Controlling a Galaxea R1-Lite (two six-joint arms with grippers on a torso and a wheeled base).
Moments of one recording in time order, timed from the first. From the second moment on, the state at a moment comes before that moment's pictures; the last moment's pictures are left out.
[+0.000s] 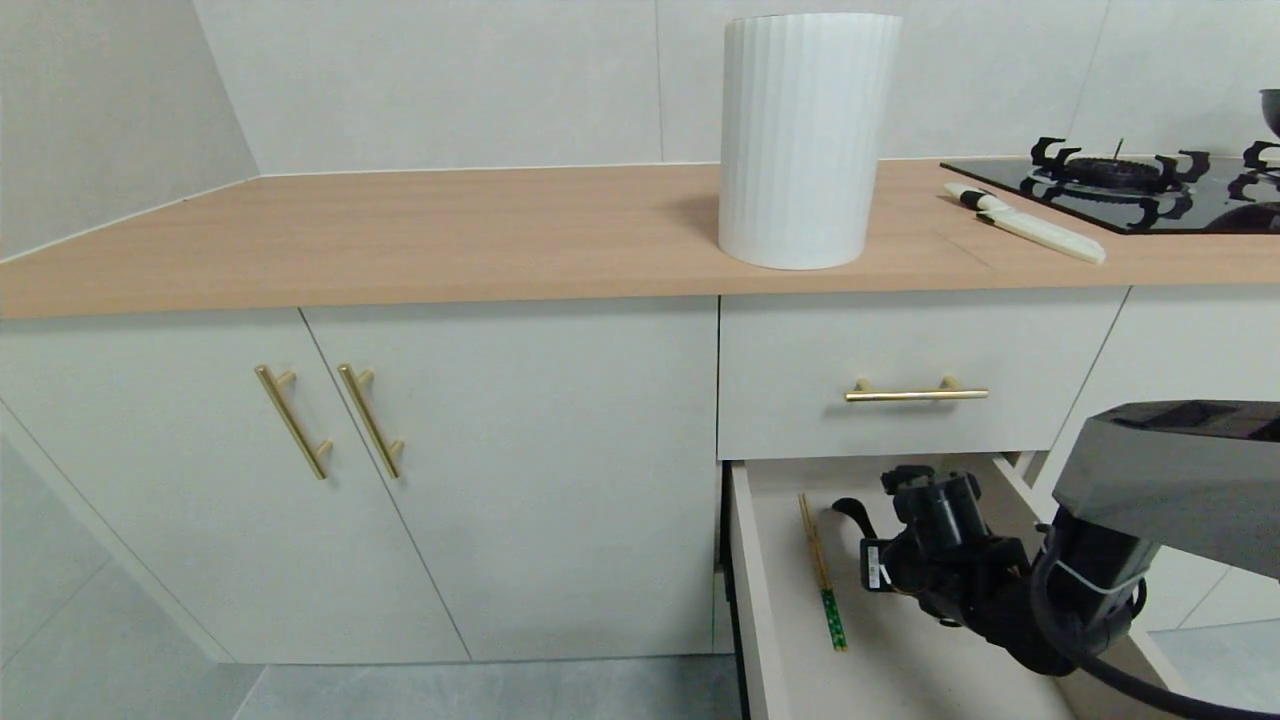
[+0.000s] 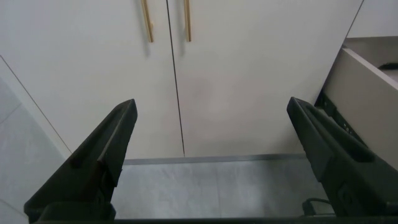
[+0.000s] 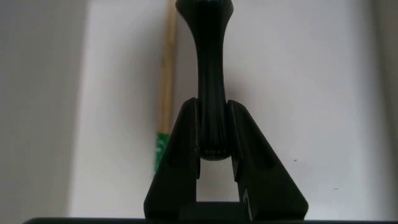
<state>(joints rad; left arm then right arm) 0.00 0.00 0.00 0.00 -0.01 0.00 0.40 2.30 -0.73 -0.89 -0.26 0.29</state>
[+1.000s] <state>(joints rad) 0.00 0.00 0.00 0.00 -0.01 0.00 0.40 2.36 -0.73 -0.89 -0.29 0.28</state>
